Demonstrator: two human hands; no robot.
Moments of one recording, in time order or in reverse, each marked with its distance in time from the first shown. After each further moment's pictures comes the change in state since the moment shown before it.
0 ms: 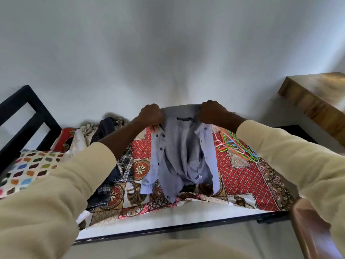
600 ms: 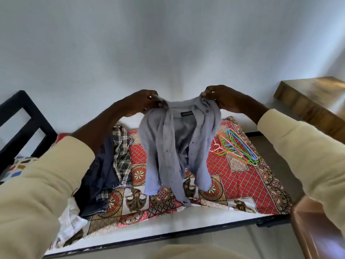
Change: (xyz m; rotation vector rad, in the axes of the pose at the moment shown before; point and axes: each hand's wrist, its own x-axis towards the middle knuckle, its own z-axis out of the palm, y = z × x) left_hand 0.000 -0.012 -0.077 -0.505 -0.189 0.364; right_hand 0.003 0.034 -0.050 1.226 -0.059 -0.088
